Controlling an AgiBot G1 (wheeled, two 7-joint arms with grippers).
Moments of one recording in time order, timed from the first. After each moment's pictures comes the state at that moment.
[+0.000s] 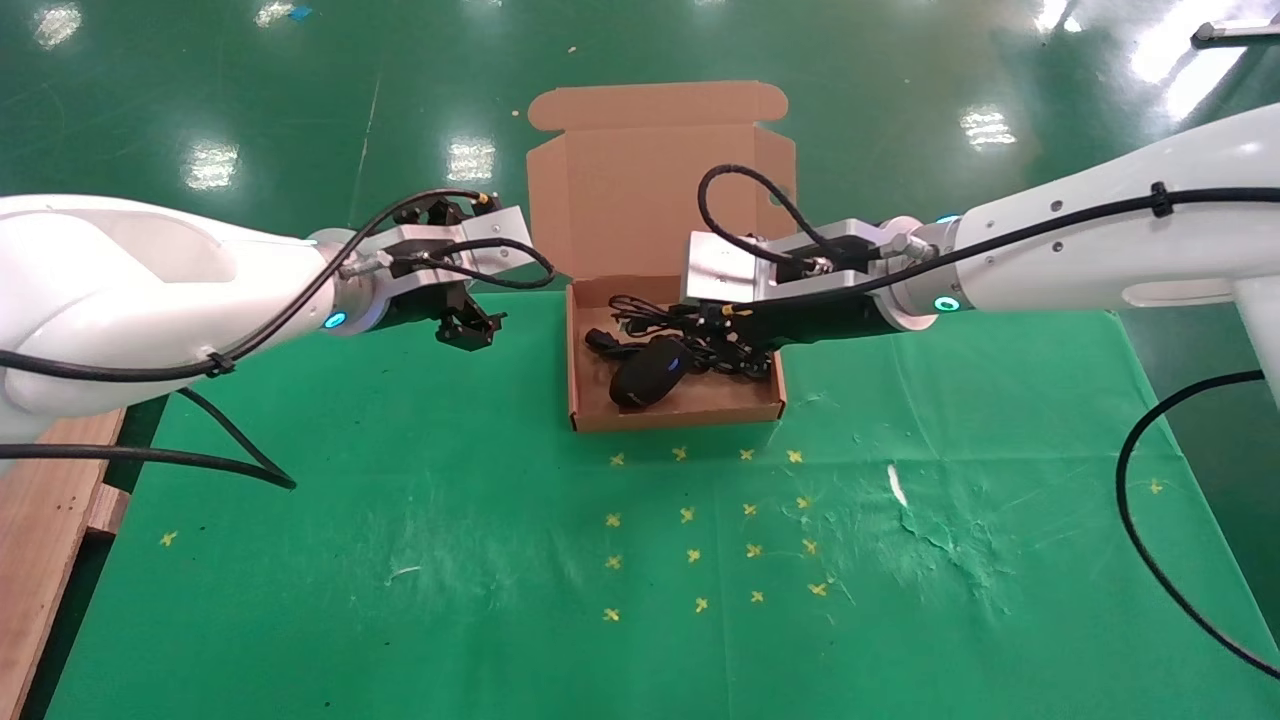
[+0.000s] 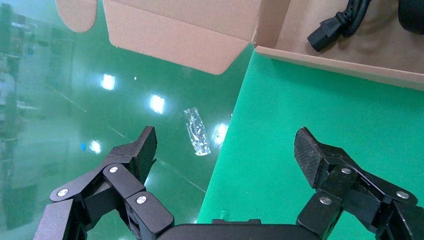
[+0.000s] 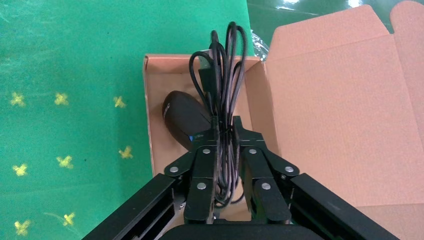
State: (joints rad) left arm -1.63 1.06 1.14 -1.23 2.38 0.88 -1.01; right arm 1.61 -1.20 -0.63 0.85 -1.84 -1.18 0.04
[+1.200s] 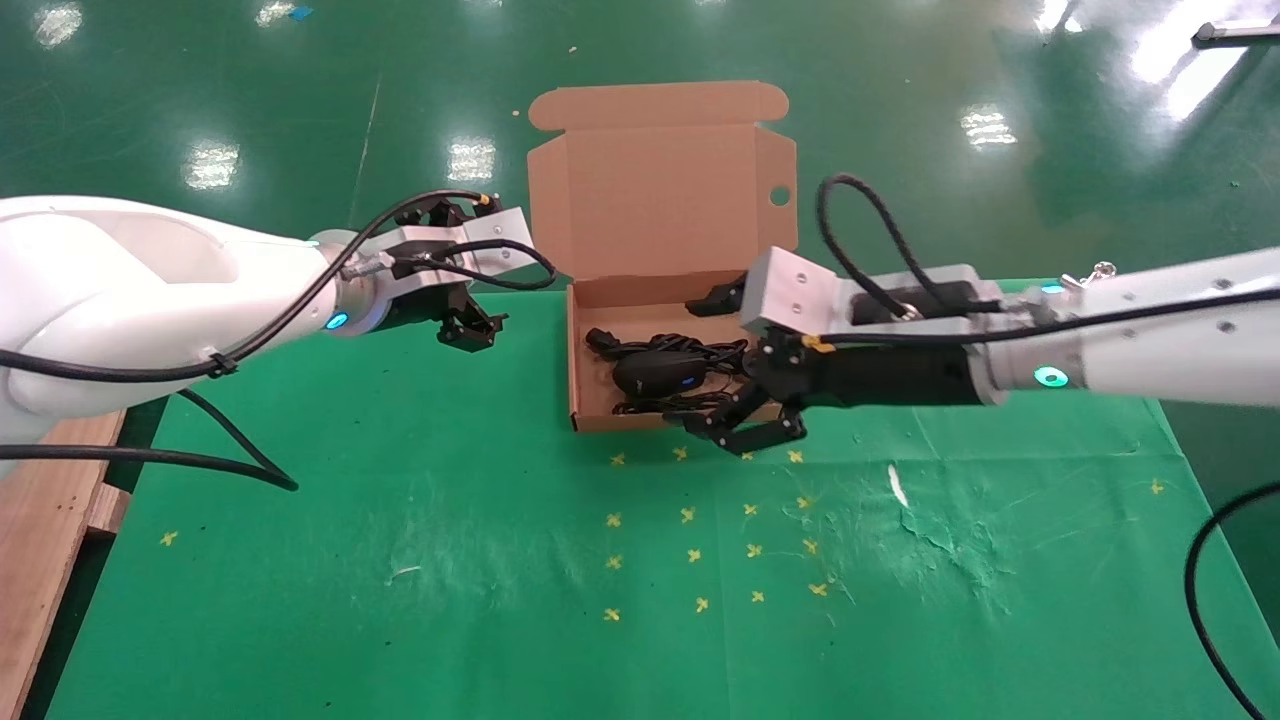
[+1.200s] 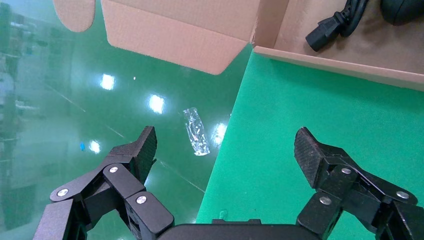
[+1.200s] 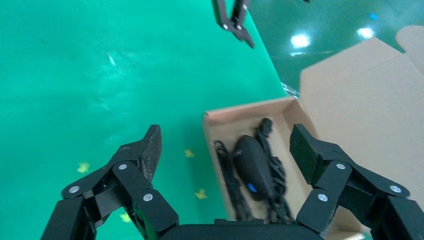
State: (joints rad) left arm -1.63 1.06 1.14 -1.23 2.38 0.88 -1.01; right arm 1.44 -1.00 -0.52 1.01 -1.49 -1.29 0.10
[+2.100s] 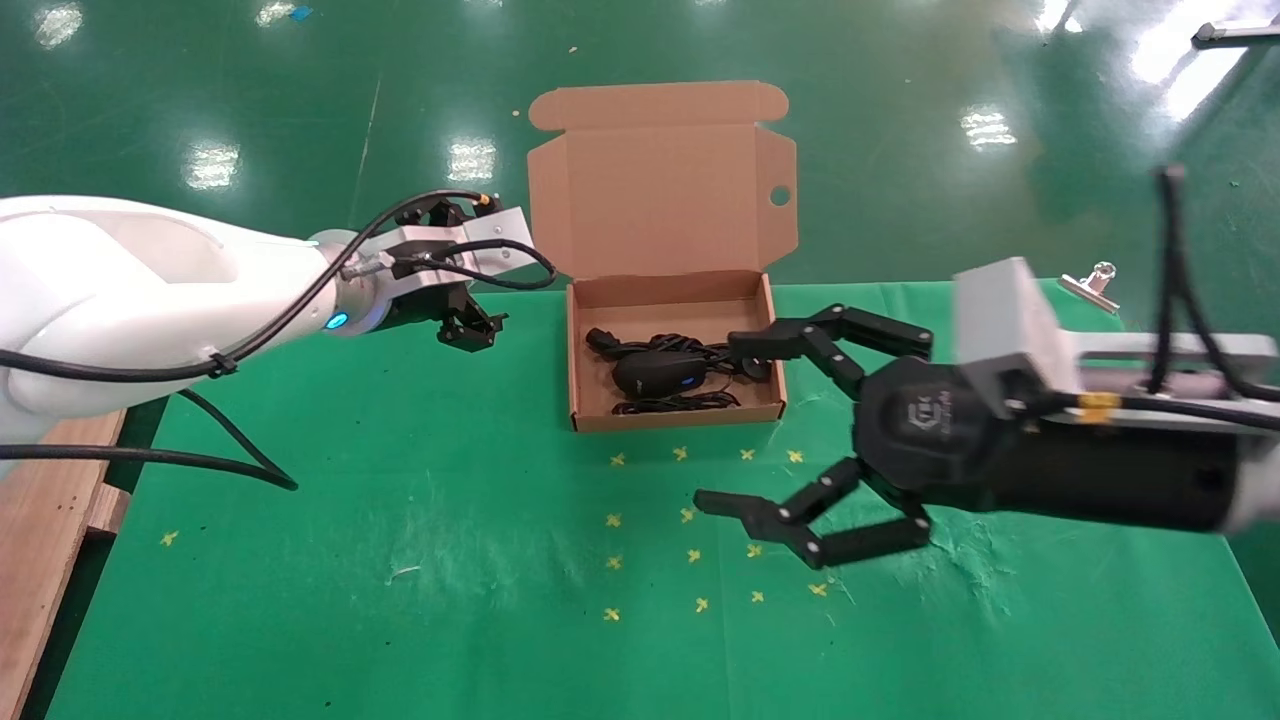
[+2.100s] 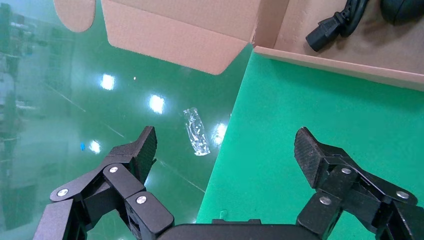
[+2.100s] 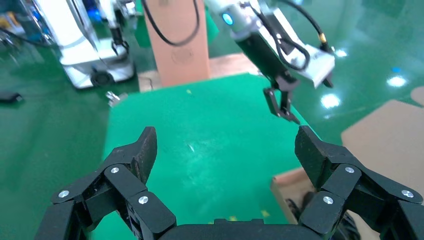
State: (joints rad) left arm -1.62 1.05 1.13 -1.23 2.35 0.89 -1.00; right arm 1.20 -0.74 -0.36 1.19 -0.99 -1.43 0.16
